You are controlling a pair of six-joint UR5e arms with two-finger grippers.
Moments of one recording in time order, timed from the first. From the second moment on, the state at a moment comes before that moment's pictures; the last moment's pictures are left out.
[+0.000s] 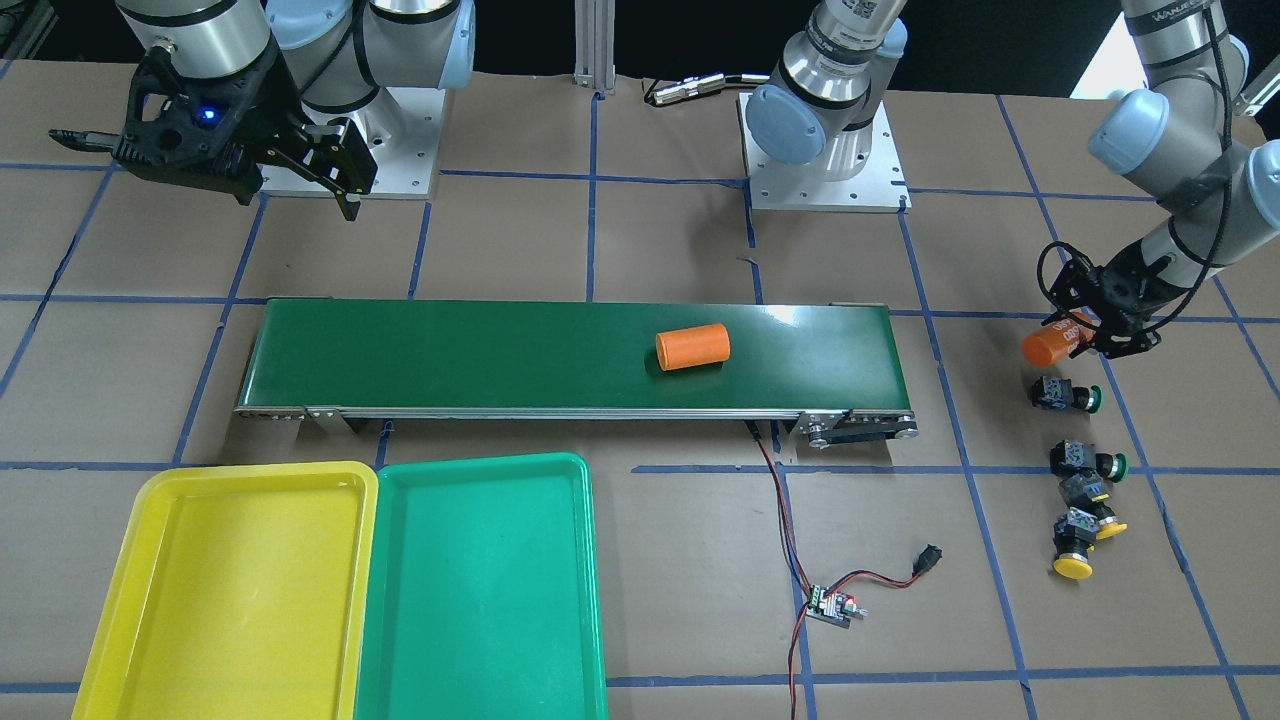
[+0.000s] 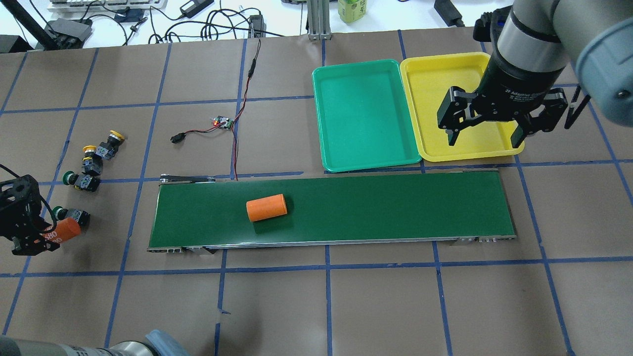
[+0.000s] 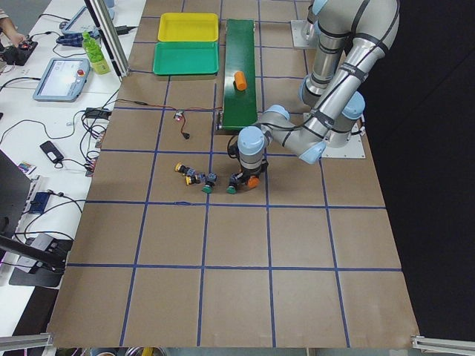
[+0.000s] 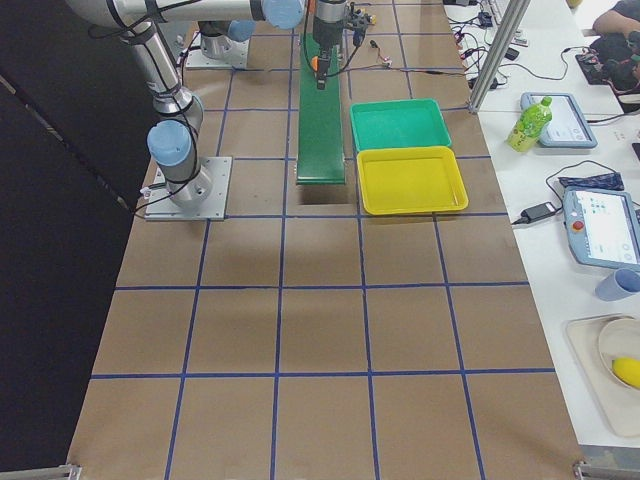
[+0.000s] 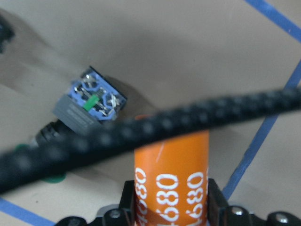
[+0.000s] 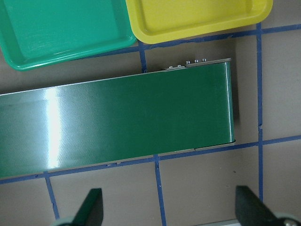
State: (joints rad) left arm -0.76 -1.71 -2.09 -1.00 1.56 1.91; right arm 1.57 -1.65 1.63 -1.47 -1.61 0.13
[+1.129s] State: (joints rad) left arm -1.35 -1.55 -2.15 -1.07 1.49 1.66; right arm 1.58 -1.66 1.64 -1.49 -1.61 0.14
